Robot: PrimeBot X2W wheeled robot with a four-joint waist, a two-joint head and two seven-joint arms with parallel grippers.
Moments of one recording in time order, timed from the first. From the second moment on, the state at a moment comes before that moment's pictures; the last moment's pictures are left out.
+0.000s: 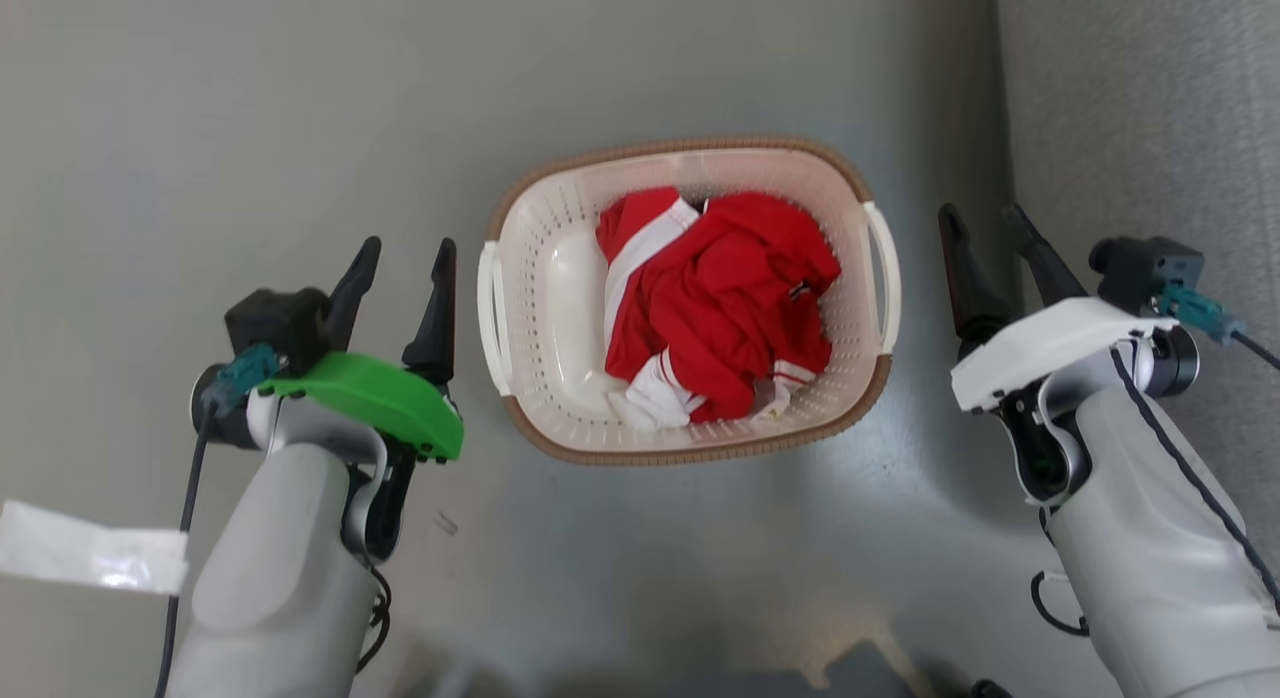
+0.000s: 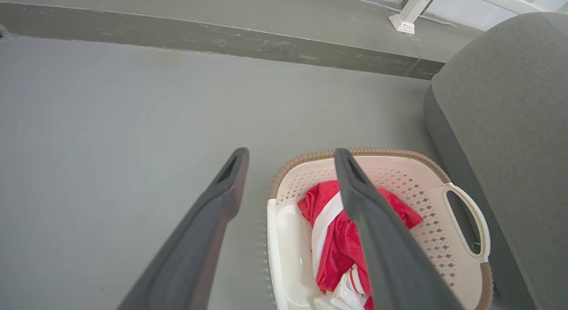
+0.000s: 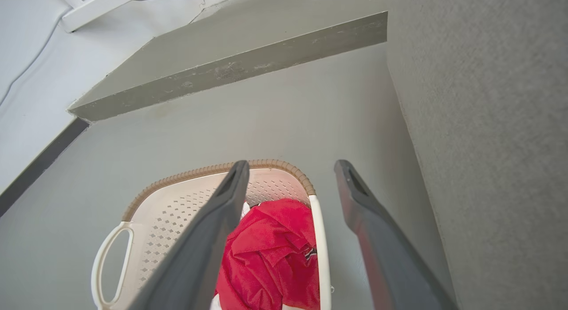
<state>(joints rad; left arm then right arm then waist) -0.50 0.03 -0.30 0.54 -0.45 -0.12 -0.24 -0.47 -0.11 0.19 0.62 0.40 0.11 -0.24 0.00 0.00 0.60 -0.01</state>
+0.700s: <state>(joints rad) -0.74 0.03 -0.36 0.76 -0.53 -0.12 -0.19 -0.70 -0.09 0.22 0.85 0.40 0.11 -0.21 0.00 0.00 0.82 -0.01</state>
